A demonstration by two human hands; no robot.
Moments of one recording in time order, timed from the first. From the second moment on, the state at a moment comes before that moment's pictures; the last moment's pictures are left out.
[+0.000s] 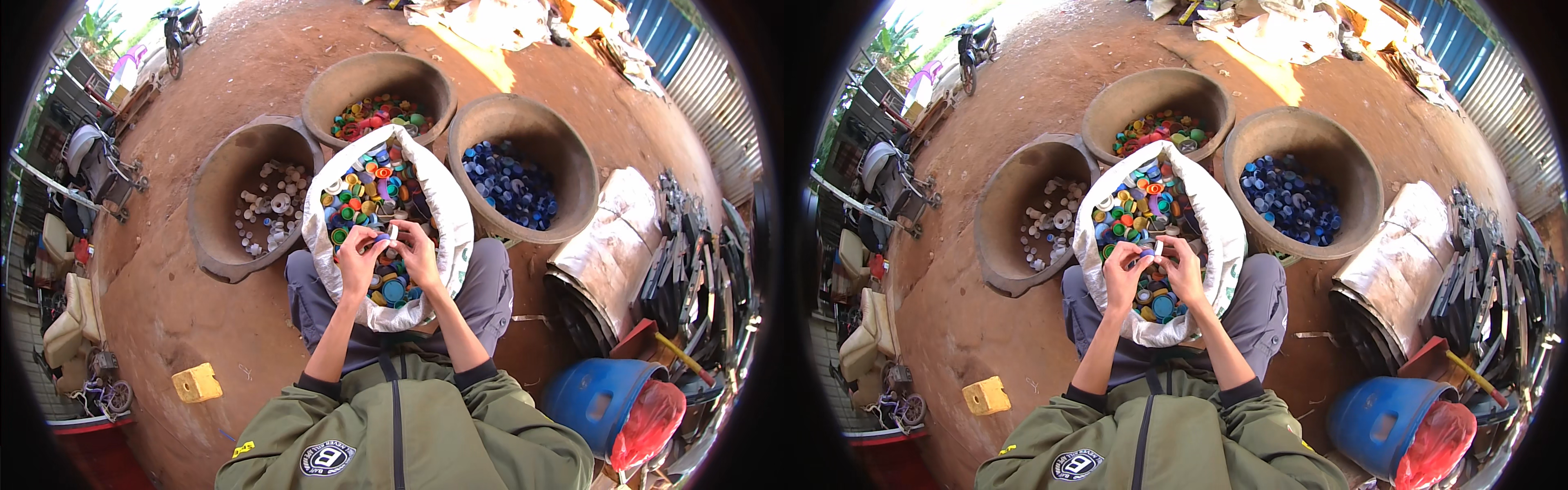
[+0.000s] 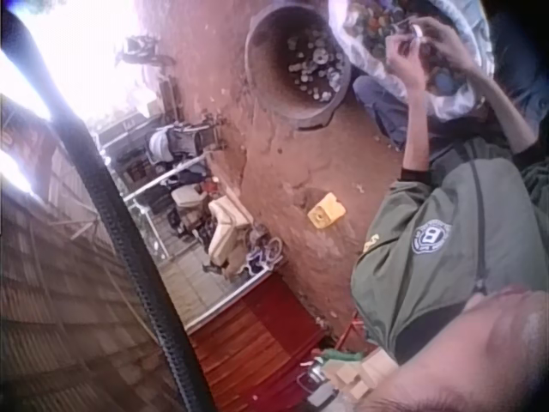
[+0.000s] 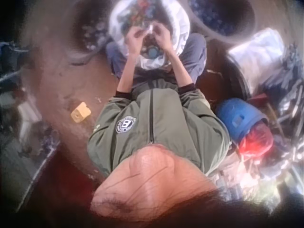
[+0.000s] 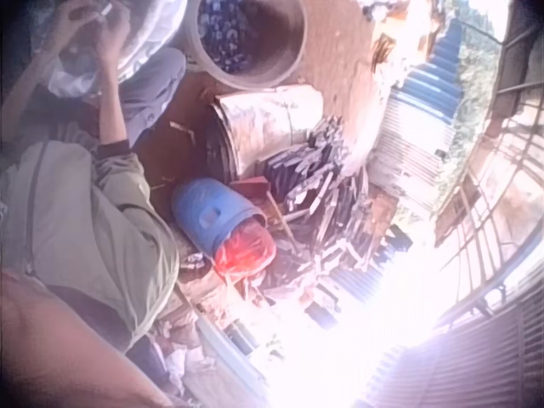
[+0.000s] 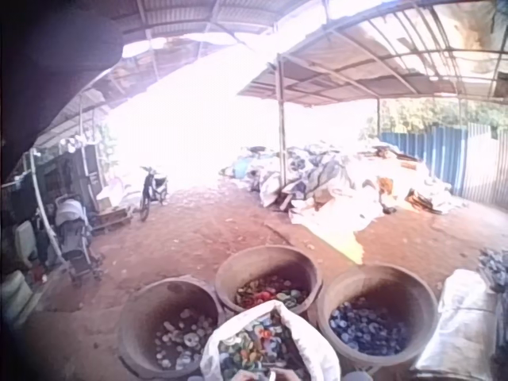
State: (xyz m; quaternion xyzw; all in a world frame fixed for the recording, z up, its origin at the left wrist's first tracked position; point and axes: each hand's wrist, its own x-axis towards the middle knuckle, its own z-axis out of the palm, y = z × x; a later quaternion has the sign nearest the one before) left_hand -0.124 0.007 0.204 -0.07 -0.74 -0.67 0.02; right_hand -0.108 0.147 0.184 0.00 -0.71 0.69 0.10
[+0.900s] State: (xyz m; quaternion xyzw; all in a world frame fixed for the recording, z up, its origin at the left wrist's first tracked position) left_hand -0.136 -0.013 0.133 0.11 -0.32 -0.92 -0.19; right_hand -0.220 0.043 0.244 0.11 -0.74 0.66 0.09
